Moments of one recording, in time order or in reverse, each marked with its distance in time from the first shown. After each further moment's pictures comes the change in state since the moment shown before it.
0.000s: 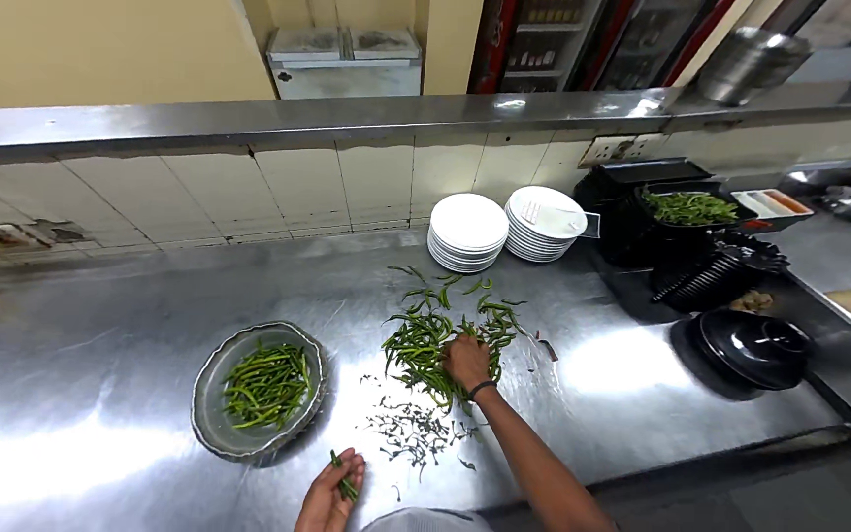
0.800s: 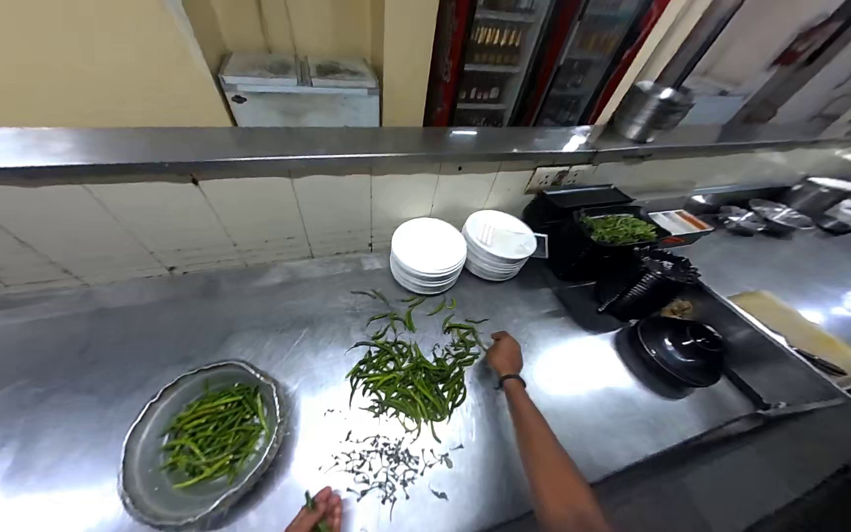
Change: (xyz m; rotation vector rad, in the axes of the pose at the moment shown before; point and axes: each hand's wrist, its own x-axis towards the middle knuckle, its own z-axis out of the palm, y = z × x) left_hand 0.010 -0.008 0.004 0.030 -0.138 -0.044; right_hand 0.030 0.146 -0.053 0.463 0.330 0.444
